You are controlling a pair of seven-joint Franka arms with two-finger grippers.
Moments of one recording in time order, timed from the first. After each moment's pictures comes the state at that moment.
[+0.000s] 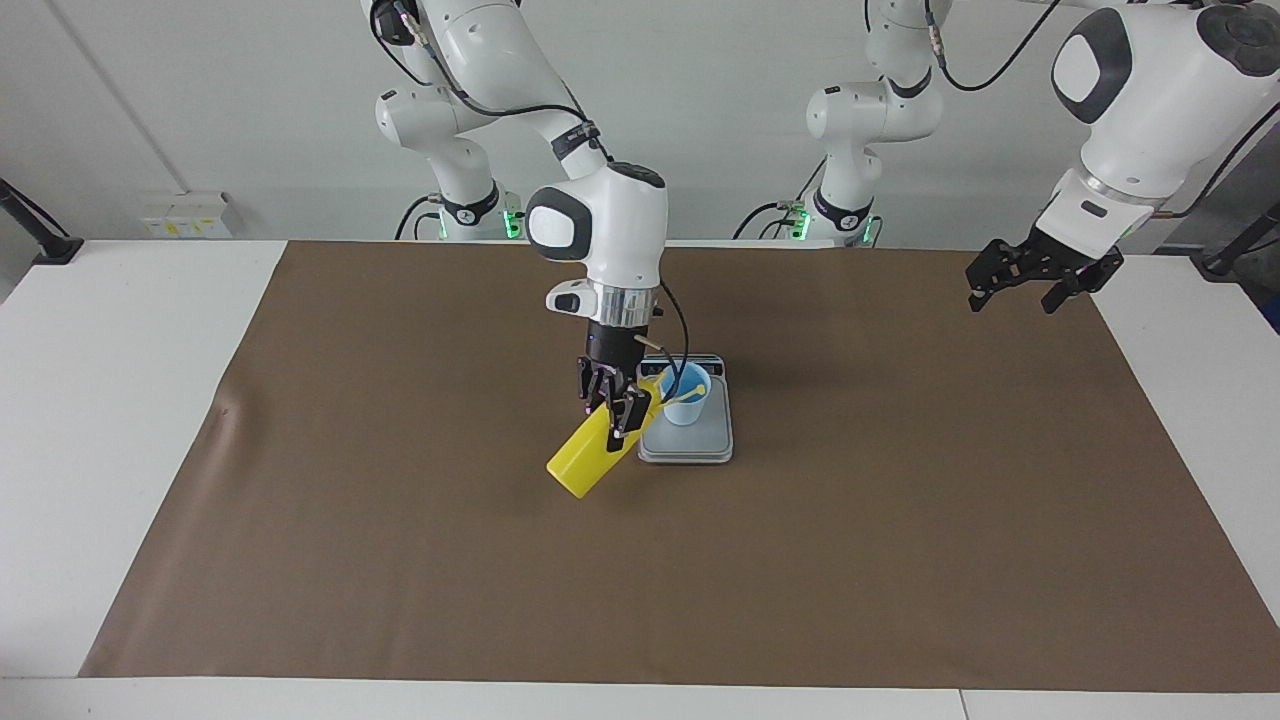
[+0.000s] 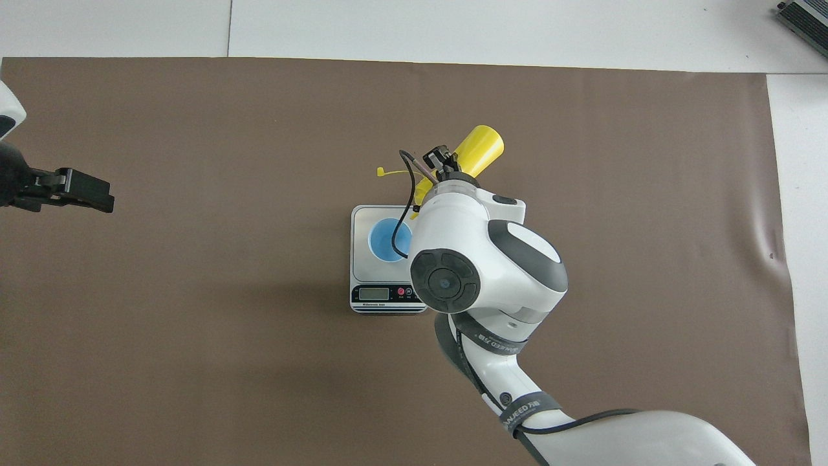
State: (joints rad) left arm 0.00 0.04 -0.05 -1.58 -0.02 1.59 0.03; right arm 0.54 0.33 -0.01 -1.80 -0.76 2.47 2.01
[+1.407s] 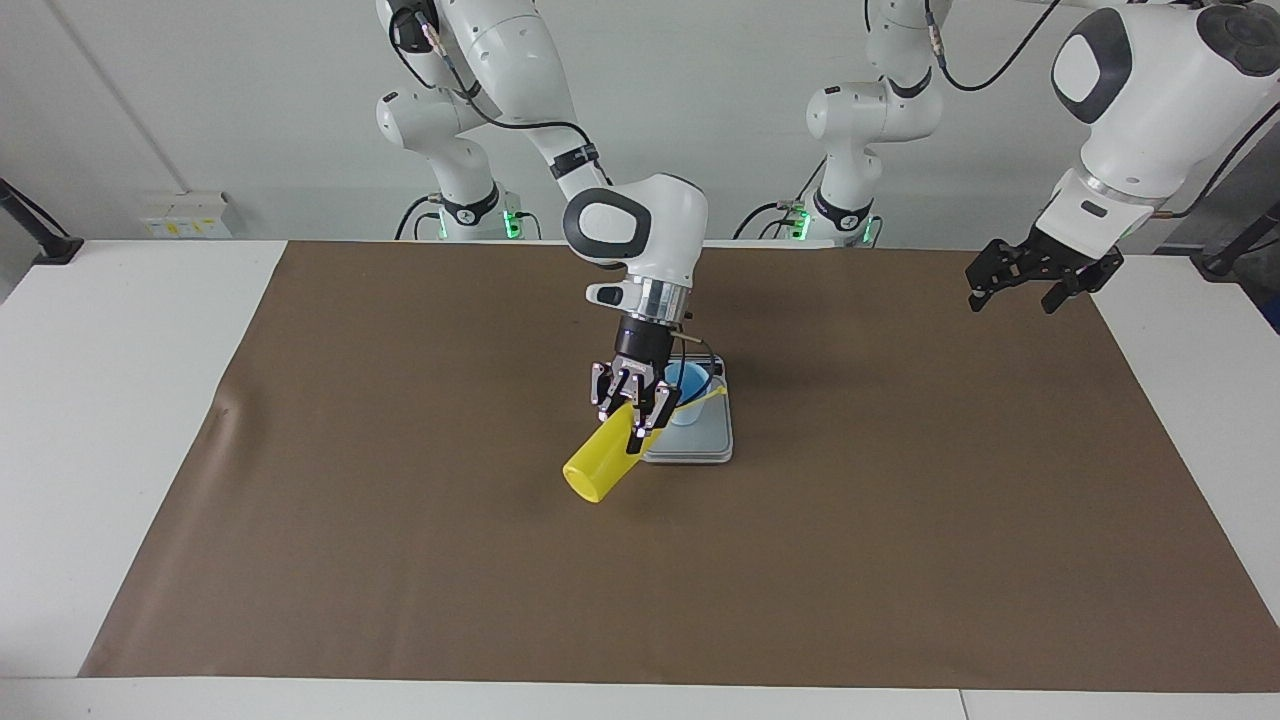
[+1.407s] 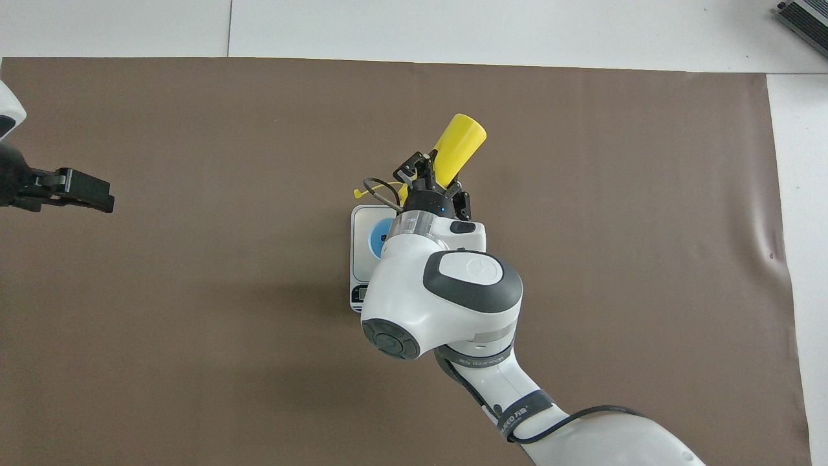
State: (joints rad) left arm 0.00 0.04 -0.05 -1.58 -0.02 1.59 0.03; right arm 0.61 0.36 -0.01 -1.79 -1.25 2.42 2.28
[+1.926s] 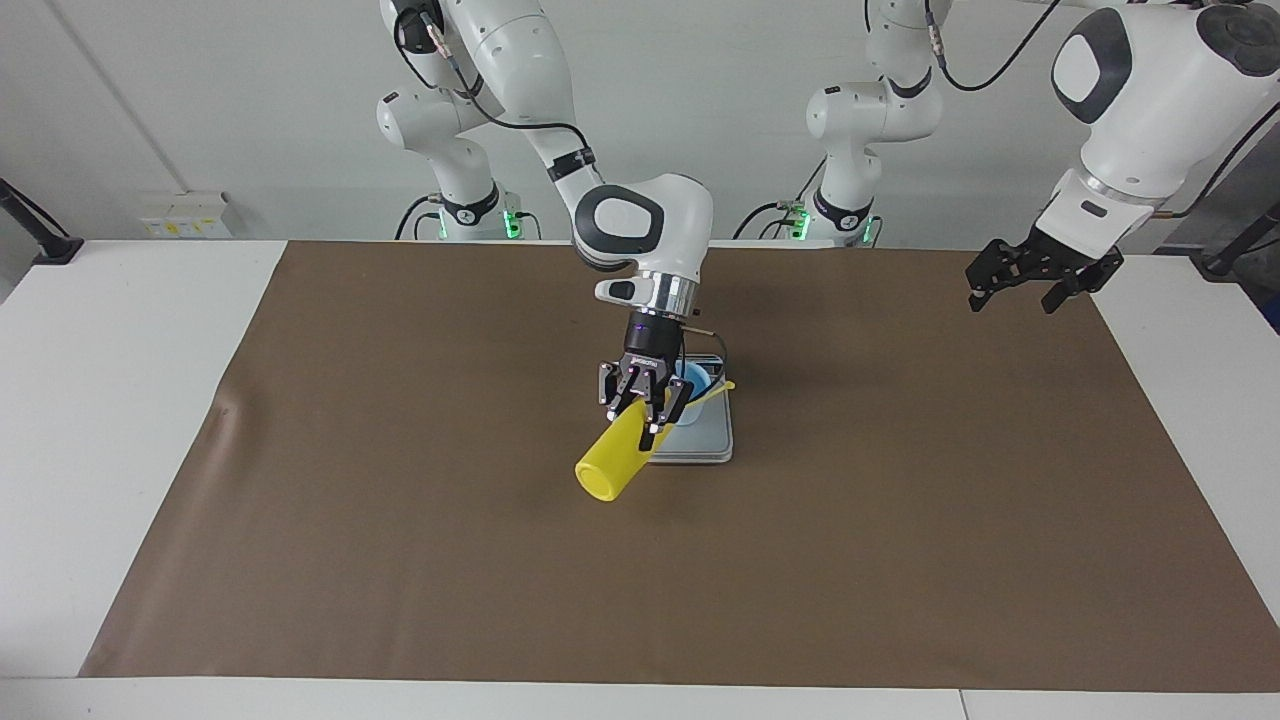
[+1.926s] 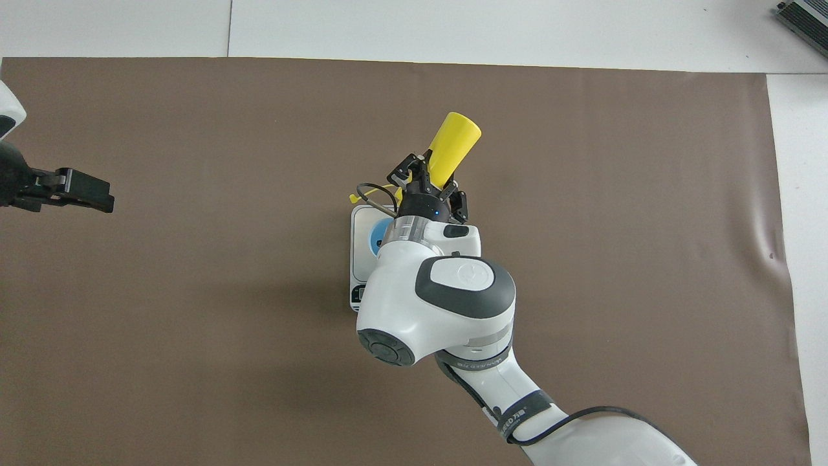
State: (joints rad) left arm 0.00 0.04 -0.05 -1.58 -0.02 1.59 0.03; right arm 0.63 0.37 -0.01 -1.80 -1.29 2.41 2.30
